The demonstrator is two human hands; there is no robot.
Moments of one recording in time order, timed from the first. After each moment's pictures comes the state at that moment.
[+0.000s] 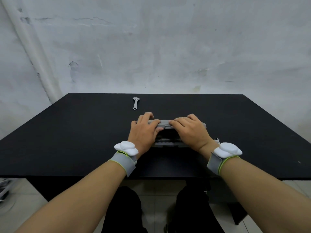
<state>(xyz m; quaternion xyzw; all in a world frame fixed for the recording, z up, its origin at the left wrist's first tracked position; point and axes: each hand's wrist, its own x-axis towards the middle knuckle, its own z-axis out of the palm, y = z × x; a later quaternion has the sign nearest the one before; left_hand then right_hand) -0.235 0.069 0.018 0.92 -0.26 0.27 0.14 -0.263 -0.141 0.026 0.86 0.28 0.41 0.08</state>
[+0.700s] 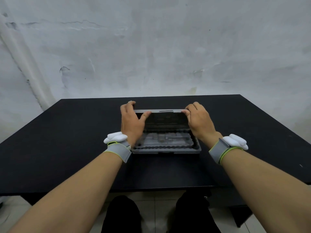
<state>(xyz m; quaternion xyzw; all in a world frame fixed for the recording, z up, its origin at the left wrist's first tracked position) -0.189 0.062 0.051 0.84 -0.11 0.23 0.47 -0.232 -0.175 0.054 0.92 0.06 0.35 -0.18</state>
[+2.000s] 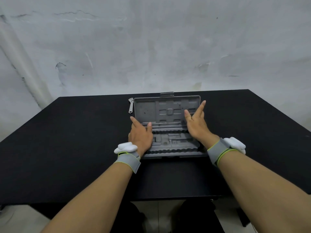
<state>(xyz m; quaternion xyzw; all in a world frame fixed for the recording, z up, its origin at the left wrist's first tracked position) -0.174 0.039 0.007 0.92 0.00 0.06 0.39 -0.179 -0.175 0.007 0.87 -0.13 0.15 -0.45</state>
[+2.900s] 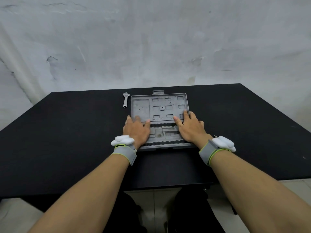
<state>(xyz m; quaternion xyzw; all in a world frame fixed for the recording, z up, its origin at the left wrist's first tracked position) -0.167 0.039 -0.005 0.97 -0.02 0.04 0.24 -0.200 -0.175 -0.016 0.97 -0.13 0.08 -0.20</state>
